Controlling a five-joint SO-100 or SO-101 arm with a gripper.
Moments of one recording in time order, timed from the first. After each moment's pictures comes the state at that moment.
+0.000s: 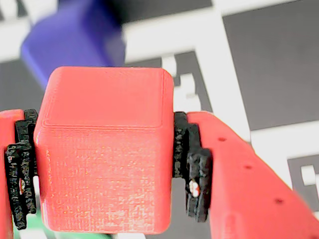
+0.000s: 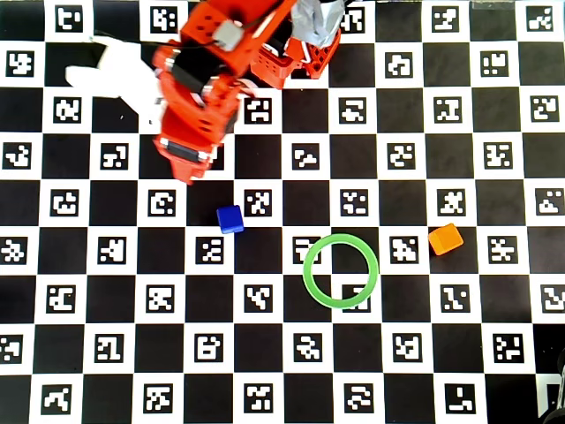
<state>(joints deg) 26.4 116.0 107.9 86.1 -12.3</state>
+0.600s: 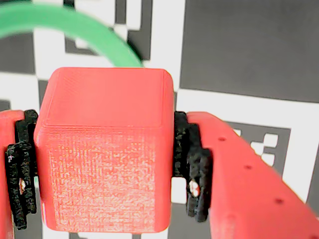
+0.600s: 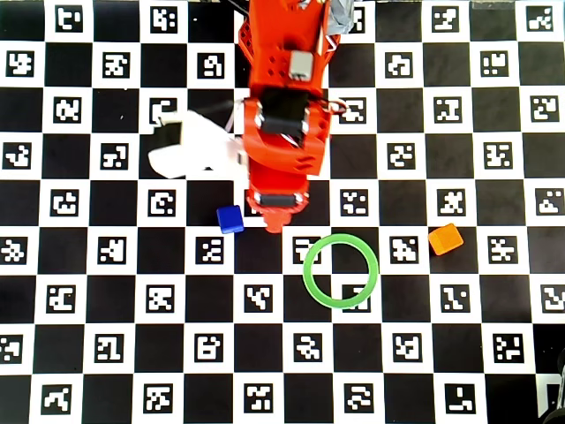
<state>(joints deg) 2.3 101.1 93.6 86.1 -5.5</state>
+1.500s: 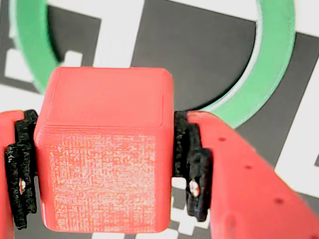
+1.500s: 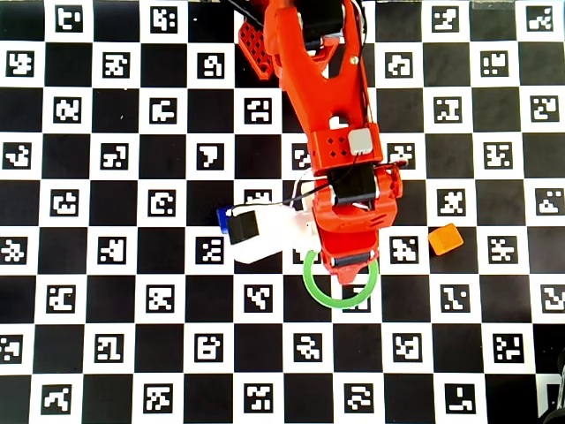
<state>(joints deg) -8.3 83.8 89.4 70.6 -2.7</state>
